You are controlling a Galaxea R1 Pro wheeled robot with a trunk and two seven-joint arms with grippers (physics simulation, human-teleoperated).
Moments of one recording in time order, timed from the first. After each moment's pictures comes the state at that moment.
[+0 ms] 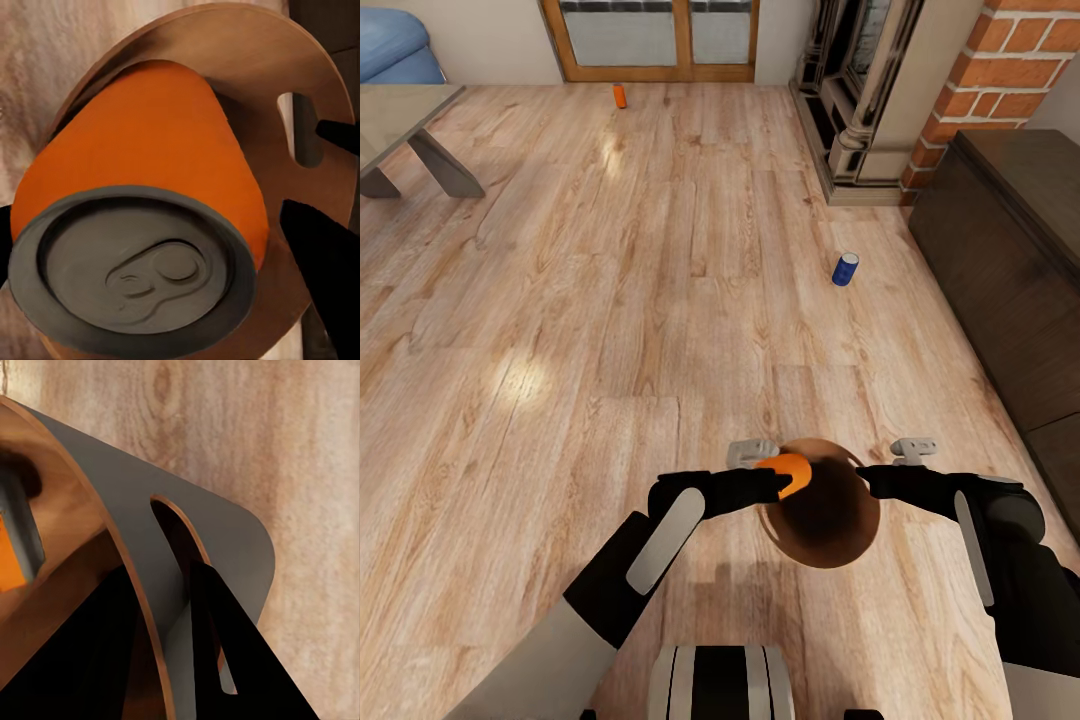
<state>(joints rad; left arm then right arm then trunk) -0.69 -0.17 -0.54 -1.22 0.85 0.72 0.18 -0.51 -0.15 -0.19 -1.57 0.09 1.00 0.58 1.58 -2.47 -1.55</state>
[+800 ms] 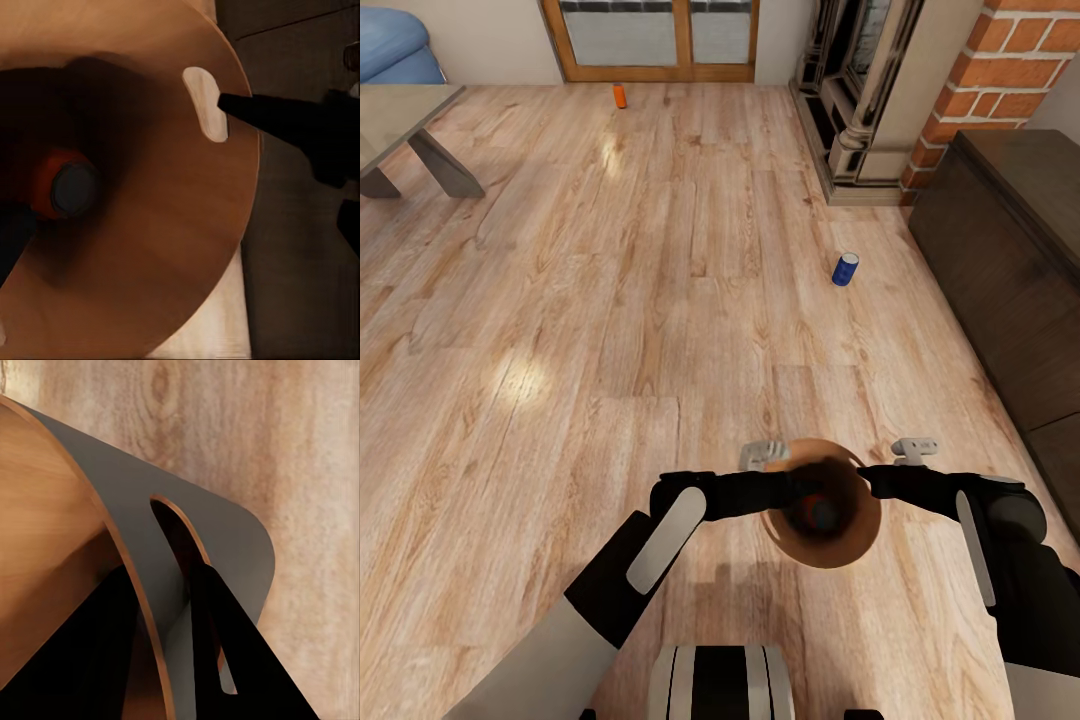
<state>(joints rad) -0.70 -0.17 -0.56 -1.23 0.88 0.76 0.02 -0.51 -0.16 -0.19 -1.57 0.09 1.00 0.58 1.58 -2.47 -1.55</state>
